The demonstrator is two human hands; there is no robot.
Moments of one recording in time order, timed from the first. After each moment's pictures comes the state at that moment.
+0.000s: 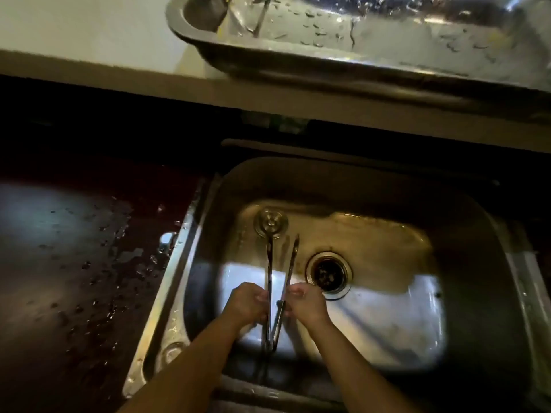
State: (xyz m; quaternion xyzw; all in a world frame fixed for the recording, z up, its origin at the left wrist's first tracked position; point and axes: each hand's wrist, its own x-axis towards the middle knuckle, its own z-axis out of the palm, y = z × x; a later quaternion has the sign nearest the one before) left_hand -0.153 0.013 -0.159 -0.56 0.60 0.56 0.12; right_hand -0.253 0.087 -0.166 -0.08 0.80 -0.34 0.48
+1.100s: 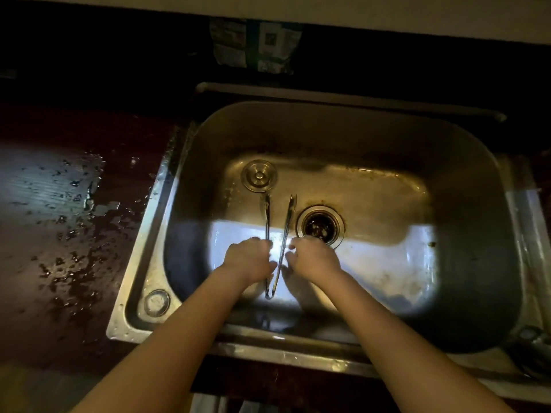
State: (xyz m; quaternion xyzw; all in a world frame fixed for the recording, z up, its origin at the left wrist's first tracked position) left_hand -0.177 0.036 -0.146 -0.38 0.85 0.26 0.26; right_hand -0.286 0.115 -0.155 -0.43 0.83 -0.01 0.36
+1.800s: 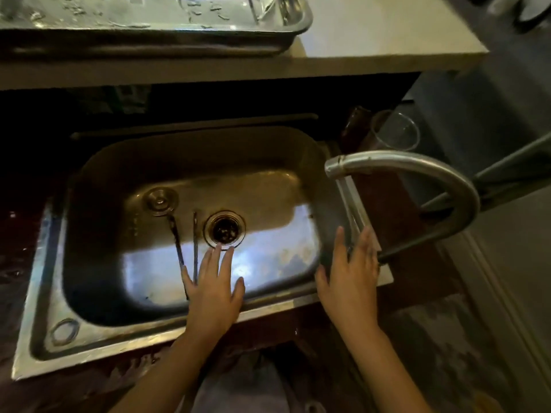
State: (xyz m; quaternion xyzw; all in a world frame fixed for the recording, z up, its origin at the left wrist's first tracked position) left_hand -0.189 0.178 -0.096 -0.34 0.91 0.23 0.01; right_hand -0.313 0.335 -0.015 -0.21 0.97 -0.06 0.09
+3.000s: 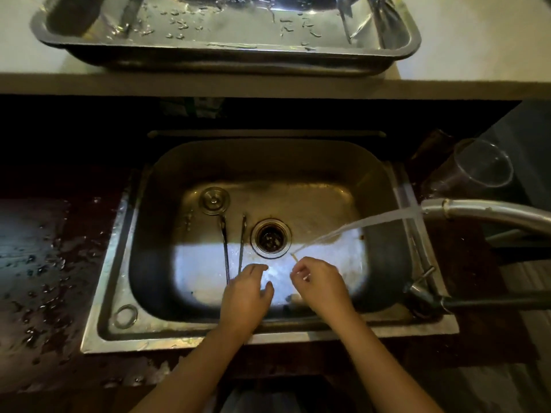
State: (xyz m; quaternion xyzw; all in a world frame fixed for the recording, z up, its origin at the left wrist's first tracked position) left_hand -0.186 0.142 -0.113 -0.39 0.86 0.33 0.00; right_hand -0.303 0.230 -0.056 -0.26 0.88 -0.22 0.33
